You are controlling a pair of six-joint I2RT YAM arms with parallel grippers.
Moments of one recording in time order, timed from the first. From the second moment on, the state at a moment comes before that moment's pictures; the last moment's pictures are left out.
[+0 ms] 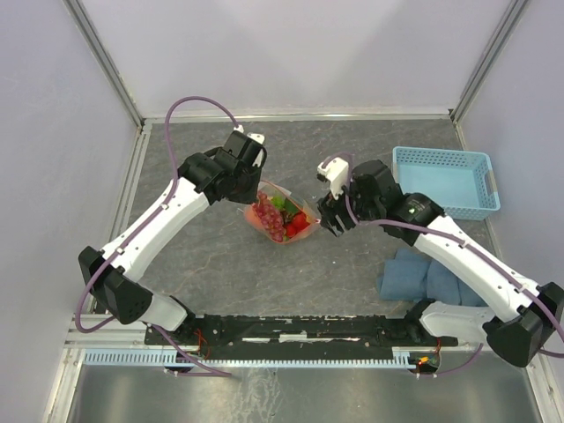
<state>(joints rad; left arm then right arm) -0.65 1.46 1.52 -1.03 -0.19 -0.34 0.70 1.18 1.19 -0.66 -0.13 -0.10</state>
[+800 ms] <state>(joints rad) -0.65 1.46 1.55 -1.08 -0.23 -0.34 0.68 1.23 0.72 -0.02 -0.34 -0.33</state>
